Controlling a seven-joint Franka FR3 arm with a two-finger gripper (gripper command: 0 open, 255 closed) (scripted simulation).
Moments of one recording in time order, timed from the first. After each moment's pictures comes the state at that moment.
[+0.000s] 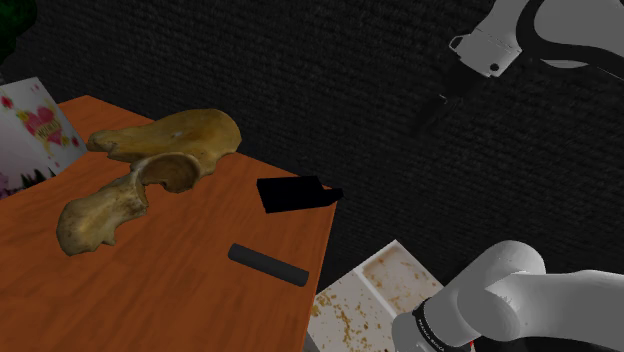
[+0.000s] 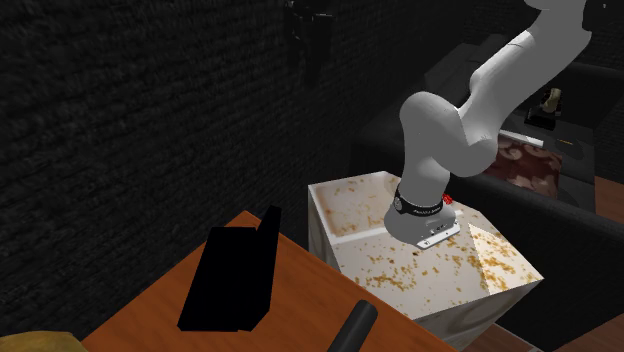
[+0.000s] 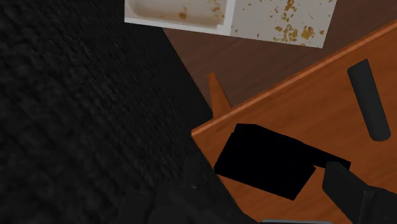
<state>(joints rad) -0.01 -0.82 -0.07 -2.28 -0.01 1.58 -0.15</state>
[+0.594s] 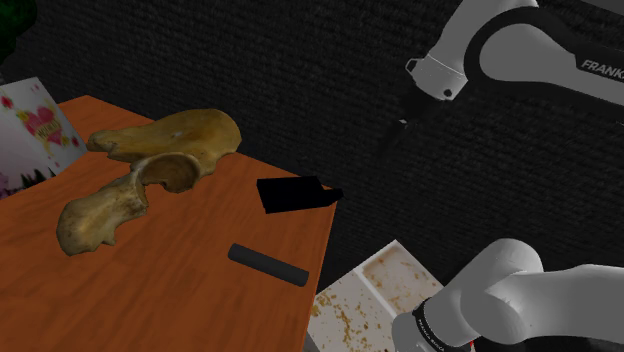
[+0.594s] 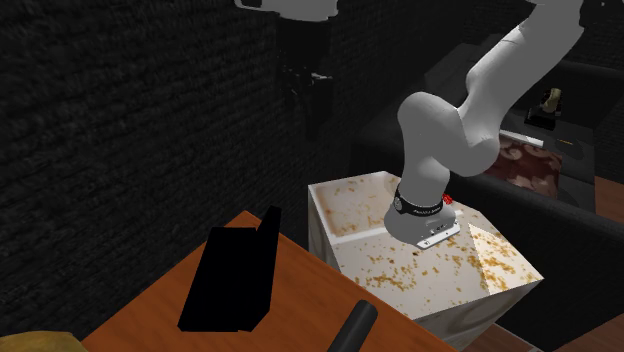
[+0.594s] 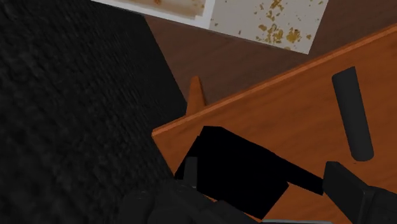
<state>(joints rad) 0.06 -0.77 0.01 -2.40 0.06 1.72 -0.13</state>
